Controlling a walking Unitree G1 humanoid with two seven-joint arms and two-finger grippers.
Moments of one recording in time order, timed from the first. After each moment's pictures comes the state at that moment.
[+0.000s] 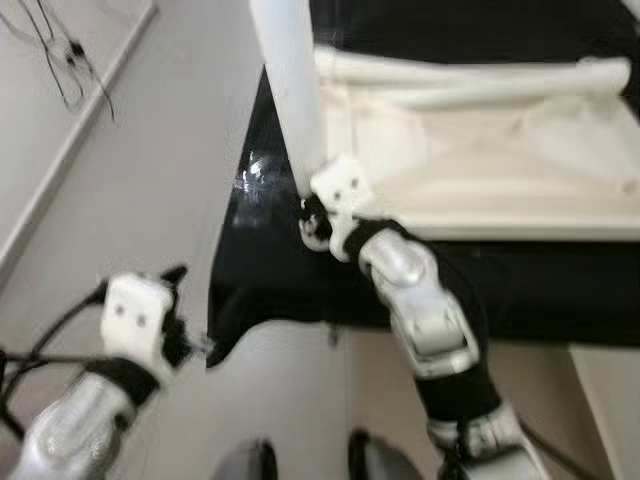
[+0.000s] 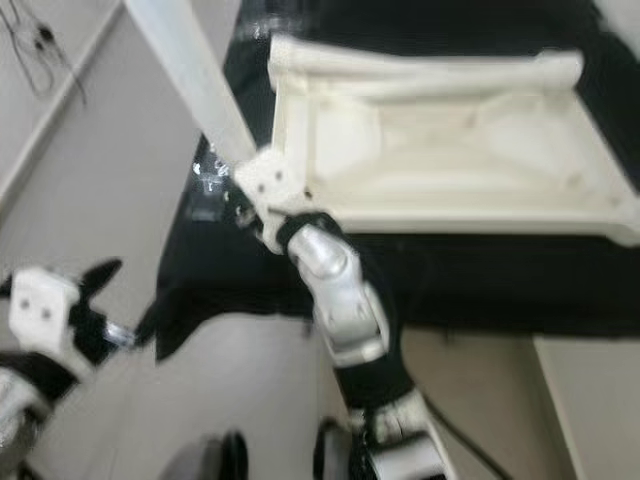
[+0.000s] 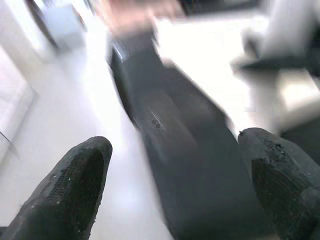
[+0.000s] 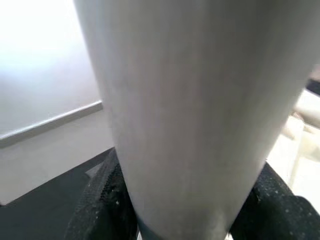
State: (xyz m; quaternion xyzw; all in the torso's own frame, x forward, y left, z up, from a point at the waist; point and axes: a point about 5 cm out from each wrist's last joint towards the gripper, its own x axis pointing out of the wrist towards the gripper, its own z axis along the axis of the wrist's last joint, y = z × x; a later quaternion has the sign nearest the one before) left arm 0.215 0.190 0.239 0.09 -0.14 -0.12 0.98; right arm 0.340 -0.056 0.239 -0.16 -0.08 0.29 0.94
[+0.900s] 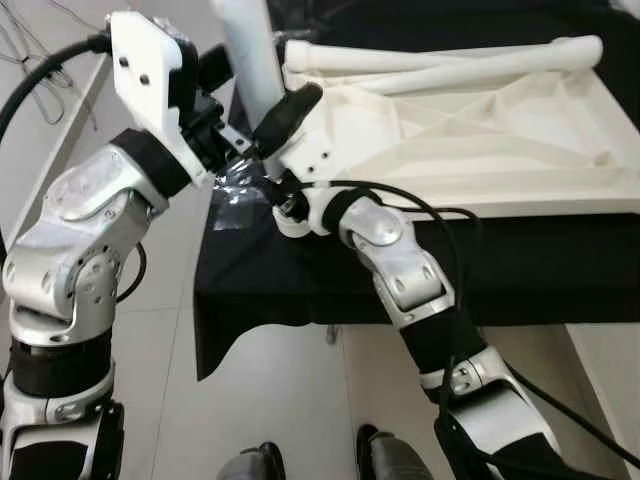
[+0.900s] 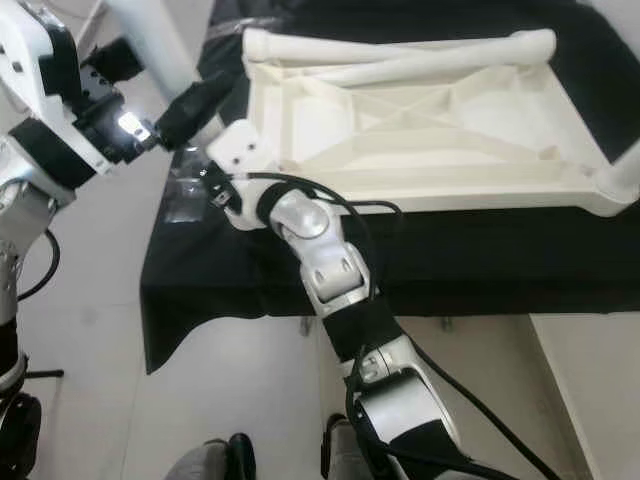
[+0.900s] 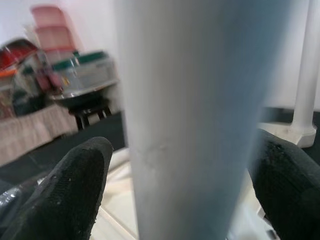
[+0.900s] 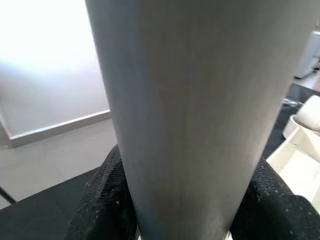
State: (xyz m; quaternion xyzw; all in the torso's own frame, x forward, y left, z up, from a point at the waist) left arm 0.290 0.135 0.358 0.08 -0.28 -0.34 0.90; right arm 0.350 -0.015 0.252 -0.20 -0.11 0.38 0.90
